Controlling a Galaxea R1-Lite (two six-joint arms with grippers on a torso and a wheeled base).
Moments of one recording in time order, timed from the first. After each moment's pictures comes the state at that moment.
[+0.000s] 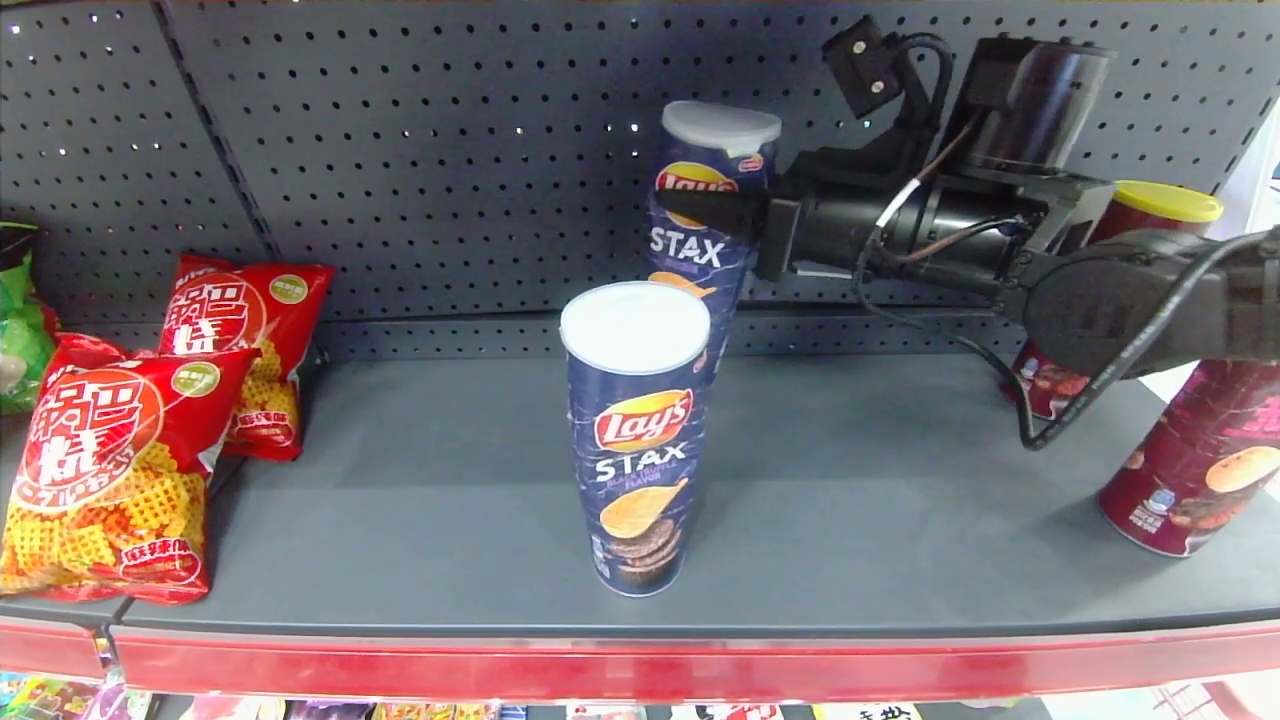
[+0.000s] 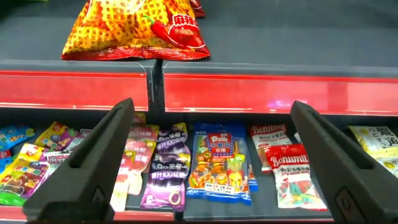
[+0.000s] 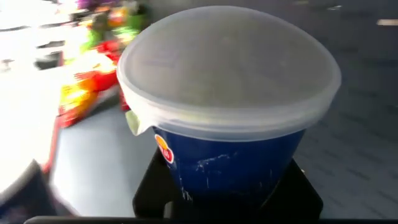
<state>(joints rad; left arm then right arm) 0.00 0.00 0.00 0.00 0.01 -0.02 0.54 1.90 -1.48 -0.52 0.62 -0.08</state>
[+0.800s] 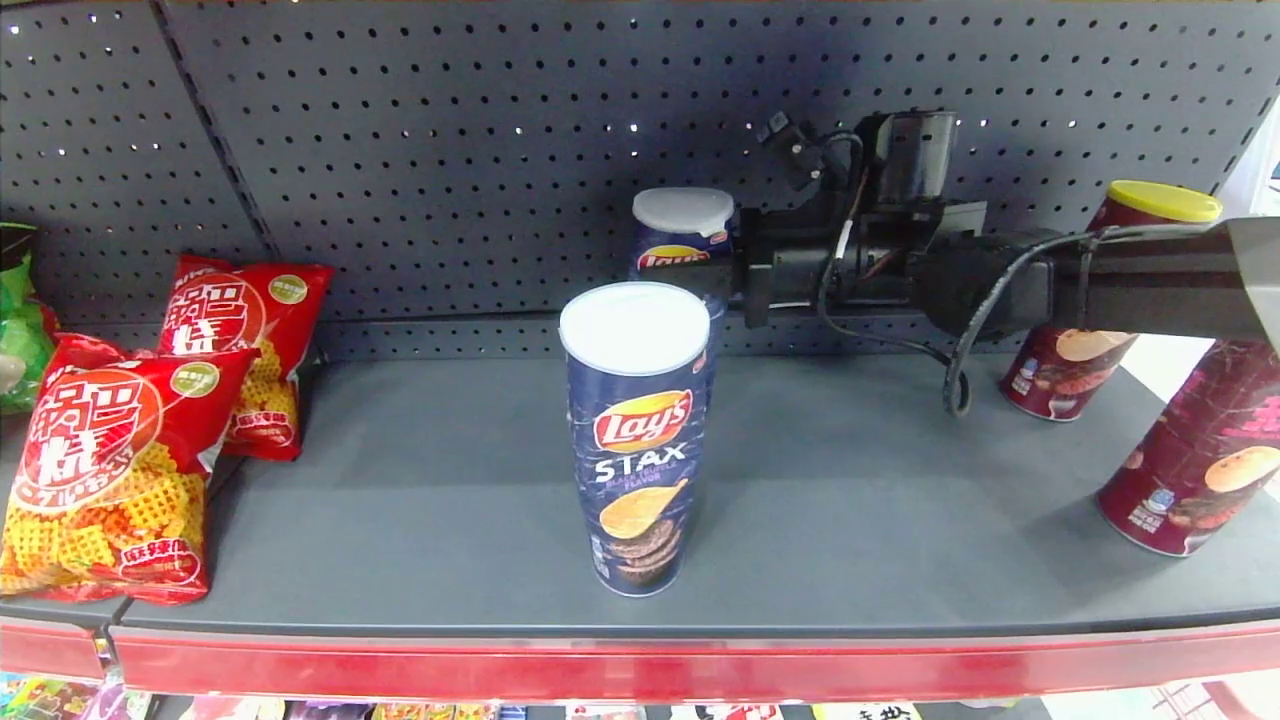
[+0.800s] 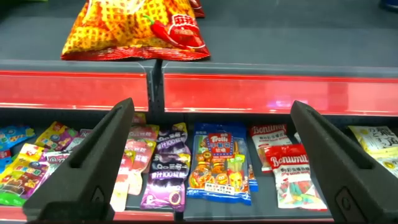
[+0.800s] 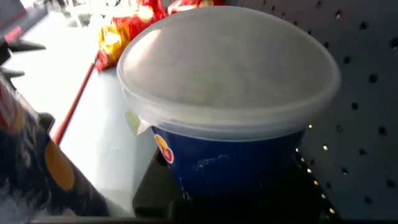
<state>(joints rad) 0.00 0.00 0.00 0.00 0.01 -0.02 0.46 2.13 -1.77 -0.23 0.97 -0.26</state>
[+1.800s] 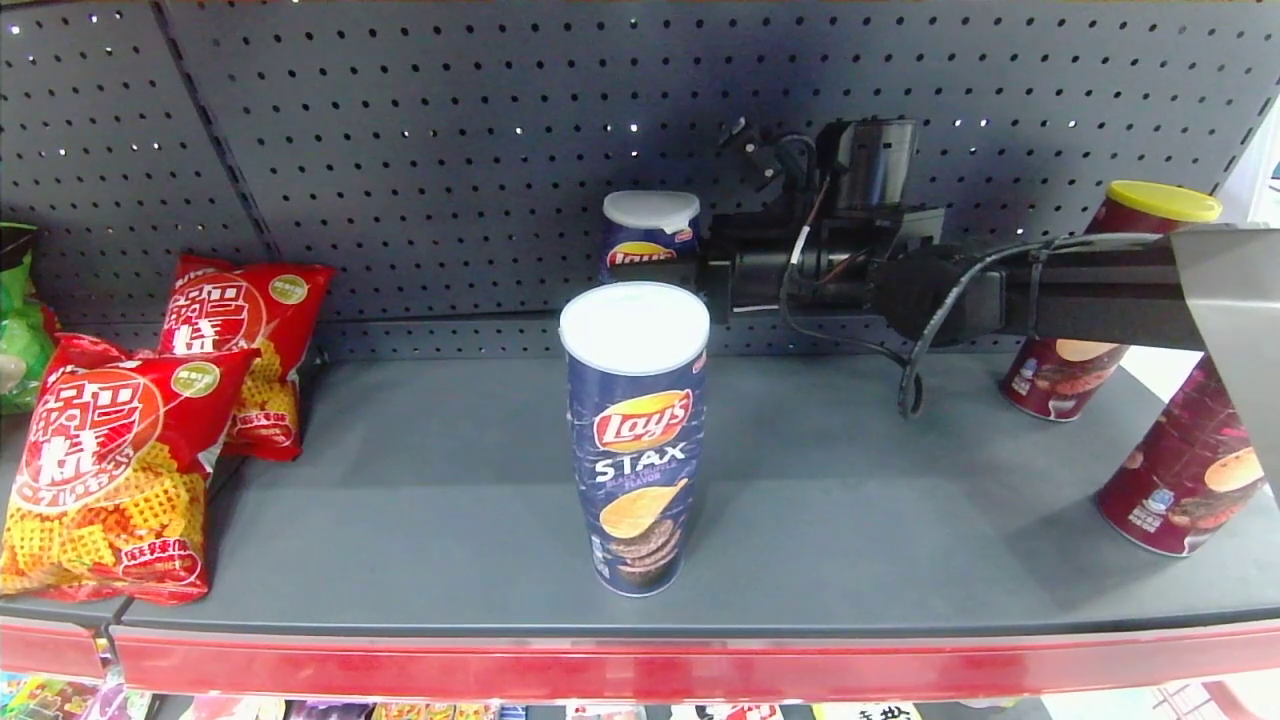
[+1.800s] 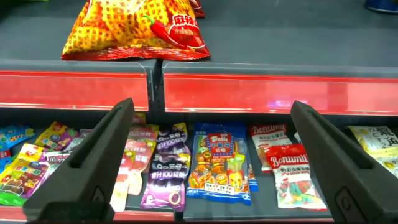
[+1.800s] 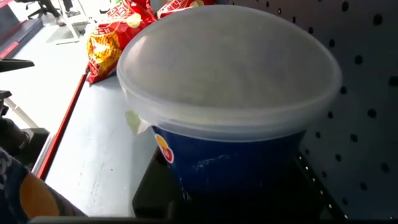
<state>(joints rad) 0.00 0.00 0.00 0.00 0.01 -0.02 0.51 2.19 -1.84 -0.23 0.88 -0.17</state>
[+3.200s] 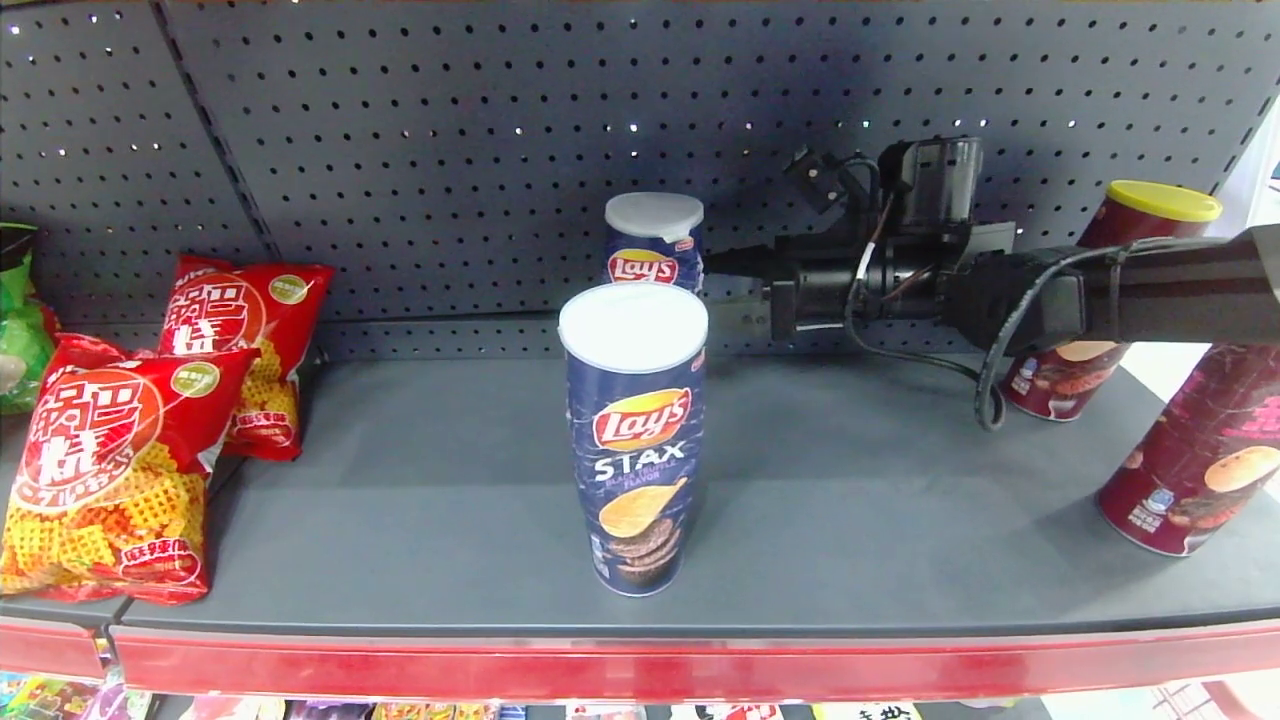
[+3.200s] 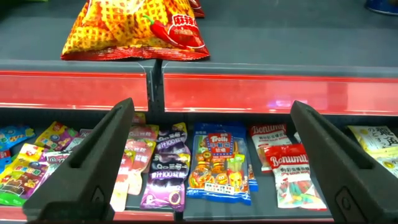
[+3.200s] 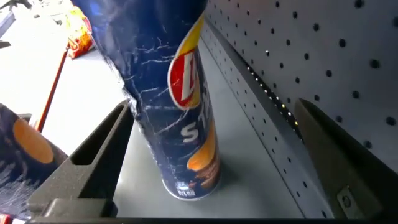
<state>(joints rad) 0.00 0.00 0.00 0.00 0.01 -0.02 0.41 2.08 -1.64 -0.24 0.88 -0.22</state>
